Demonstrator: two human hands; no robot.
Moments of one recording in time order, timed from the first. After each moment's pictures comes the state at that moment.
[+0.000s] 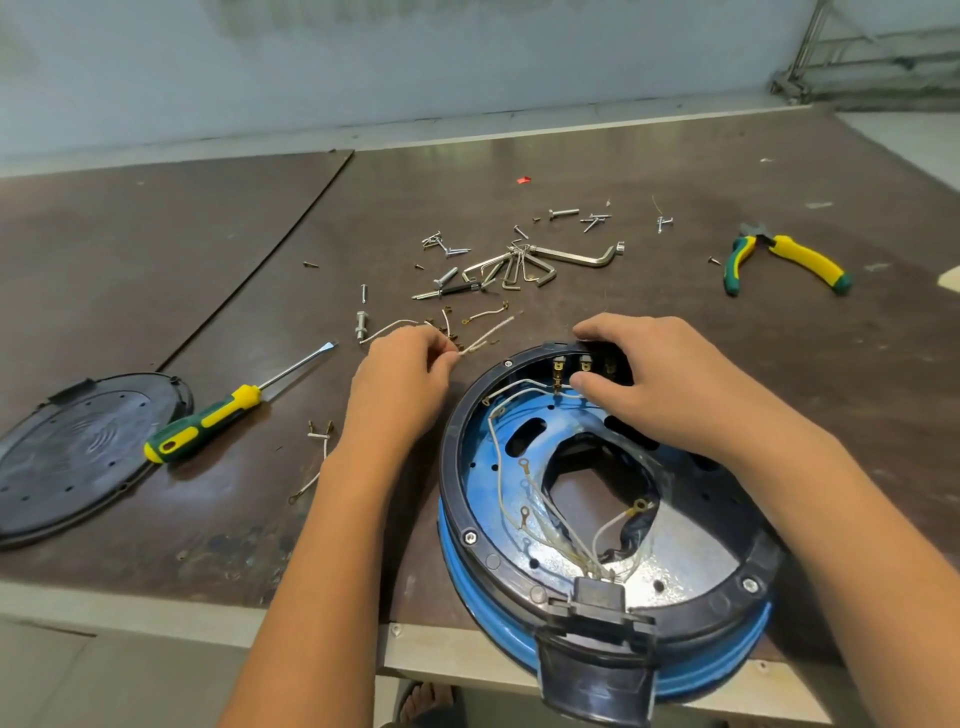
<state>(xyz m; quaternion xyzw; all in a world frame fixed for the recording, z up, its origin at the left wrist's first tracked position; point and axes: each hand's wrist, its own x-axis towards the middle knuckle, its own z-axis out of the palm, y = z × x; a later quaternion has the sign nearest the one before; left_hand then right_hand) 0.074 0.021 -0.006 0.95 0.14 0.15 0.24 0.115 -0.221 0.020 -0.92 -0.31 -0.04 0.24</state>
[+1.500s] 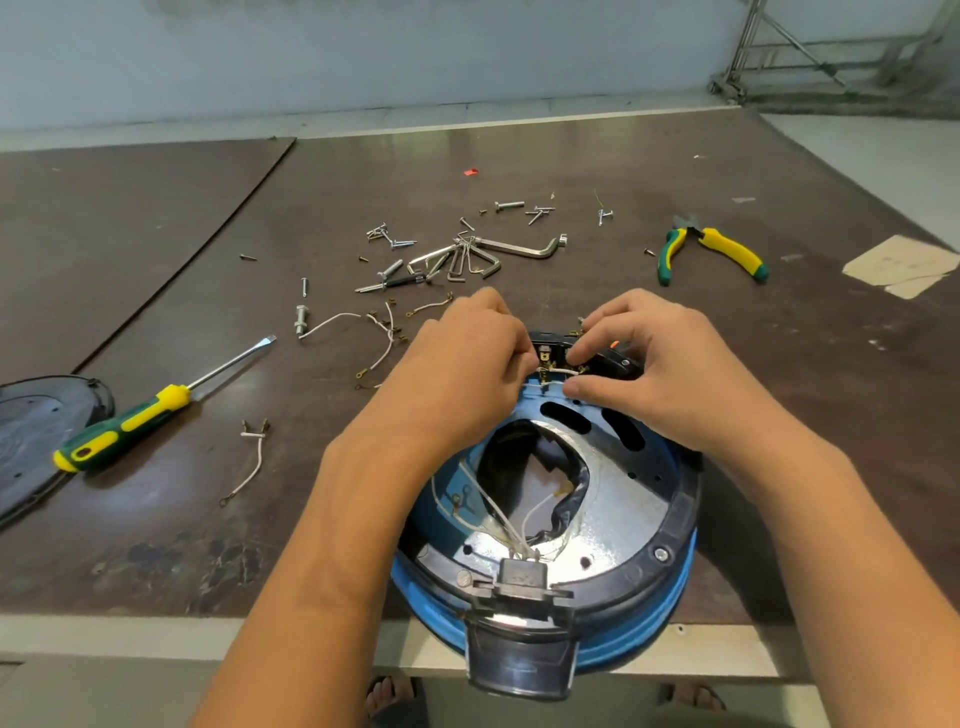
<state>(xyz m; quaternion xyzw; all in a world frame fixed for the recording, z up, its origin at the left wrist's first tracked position) 0.056 -0.077 0.050 0.98 -0.08 0.06 0.17 0.101 -0.269 0.029 -0.90 -0.27 -0.03 0.35</state>
